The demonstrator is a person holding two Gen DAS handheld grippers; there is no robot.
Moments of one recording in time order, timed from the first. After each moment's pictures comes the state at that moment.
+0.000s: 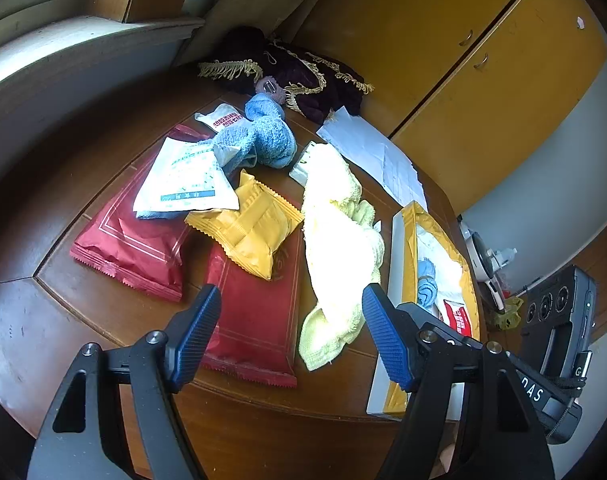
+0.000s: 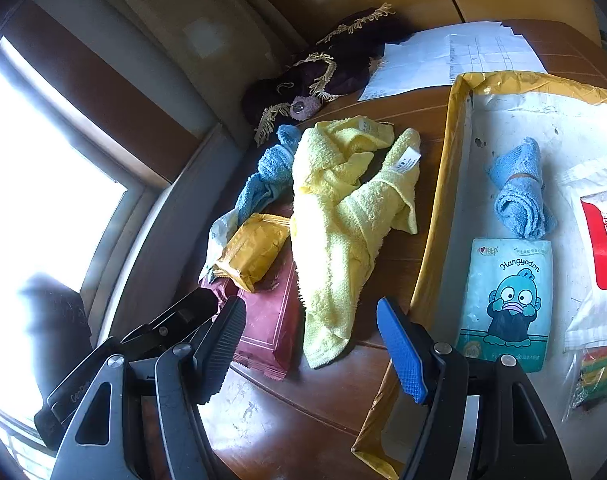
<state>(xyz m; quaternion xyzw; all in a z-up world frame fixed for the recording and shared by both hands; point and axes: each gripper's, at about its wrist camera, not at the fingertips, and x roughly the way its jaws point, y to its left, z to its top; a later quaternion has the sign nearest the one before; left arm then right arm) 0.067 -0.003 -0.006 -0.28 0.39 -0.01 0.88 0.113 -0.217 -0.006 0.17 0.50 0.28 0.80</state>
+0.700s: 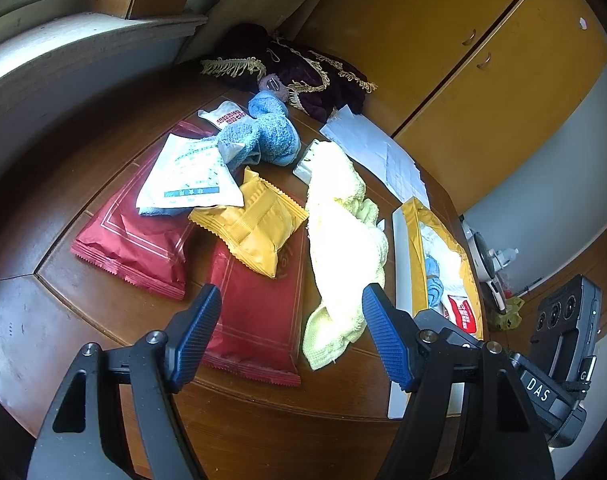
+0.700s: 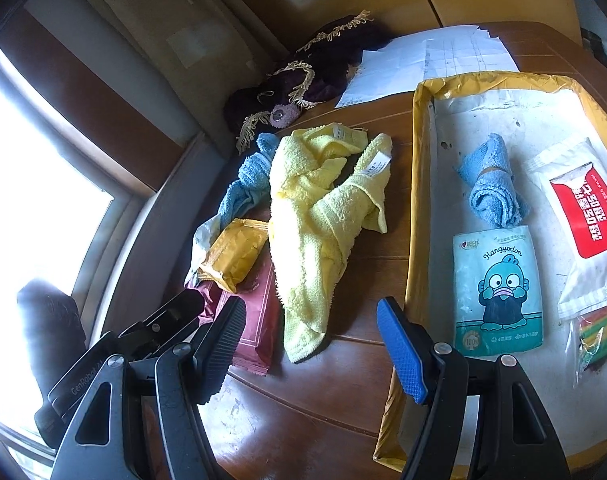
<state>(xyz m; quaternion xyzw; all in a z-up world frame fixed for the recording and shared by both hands) 0.068 -0.003 -0.008 -0.28 0.39 -0.01 0.88 0.107 -0.228 0.001 0.17 0.50 0.25 0.81</state>
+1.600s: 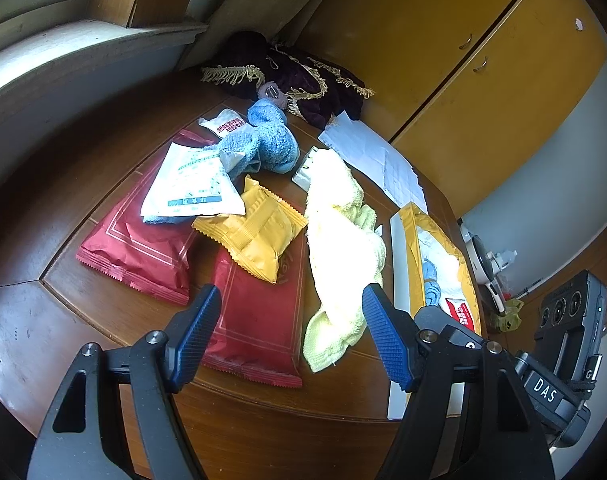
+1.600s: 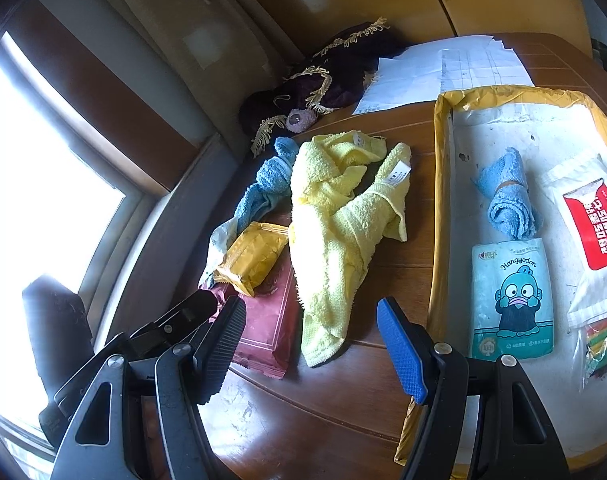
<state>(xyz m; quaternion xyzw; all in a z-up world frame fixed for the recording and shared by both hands) 0.064 0.000 -0.003 -0.28 0.39 -0.01 0.88 0.106 -0.218 0.009 0.16 0.49 0.26 0.81</state>
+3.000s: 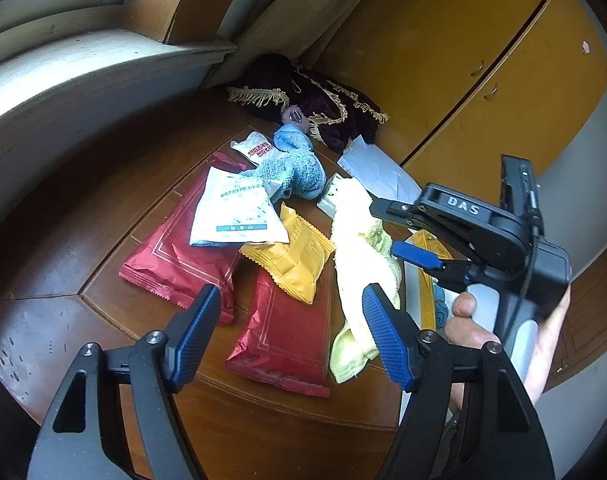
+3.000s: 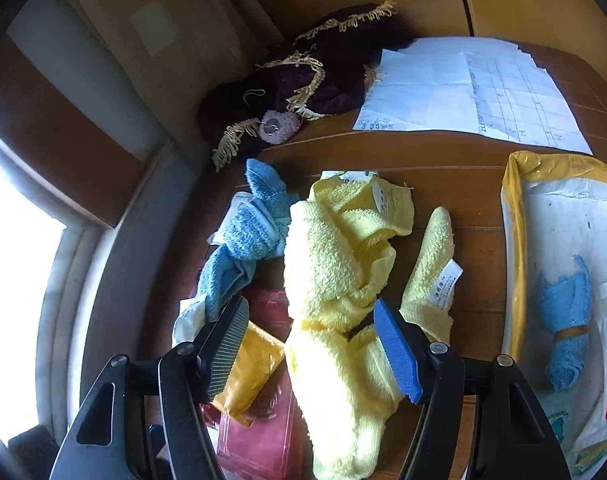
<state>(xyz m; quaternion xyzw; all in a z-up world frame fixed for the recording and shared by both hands) 0.052 0.030 -0.001 -0.30 0.36 0.01 0.88 0.220 -0.146 -0.007 0.12 0.53 0.20 0.81</state>
